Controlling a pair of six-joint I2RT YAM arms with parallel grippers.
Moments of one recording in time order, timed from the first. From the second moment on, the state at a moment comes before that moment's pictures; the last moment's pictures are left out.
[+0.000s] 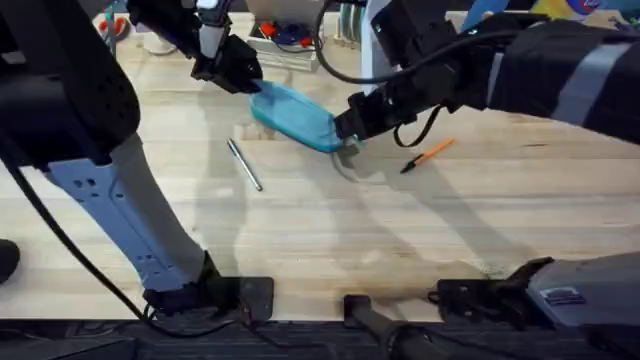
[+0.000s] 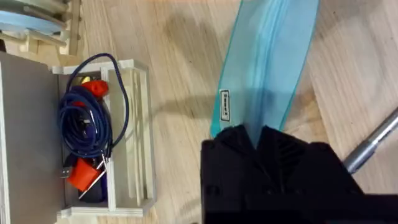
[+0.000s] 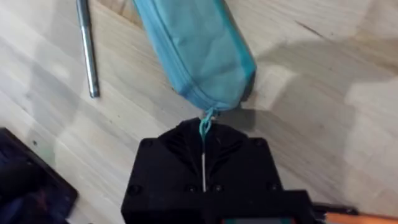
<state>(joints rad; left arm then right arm) 0.15 2.11 1.78 -1.31 0.65 2.06 0.57 1.62 1.14 -0.60 -0.27 0.19</state>
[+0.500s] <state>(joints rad) 0.15 2.11 1.78 -1.32 0.65 2.06 0.57 1.62 1.20 -0.61 -0.27 -0.02</state>
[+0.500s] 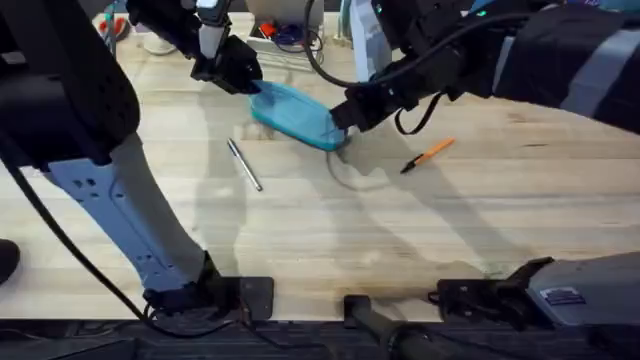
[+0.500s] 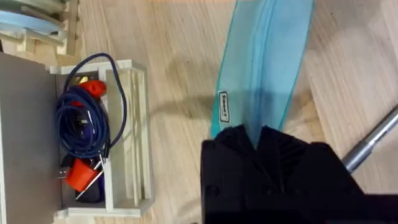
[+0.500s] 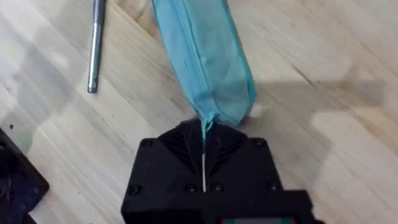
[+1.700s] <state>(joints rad) 0.15 2.11 1.78 -1.33 0.65 2.06 0.63 1.73 1.21 -0.24 -0.26 0.00</state>
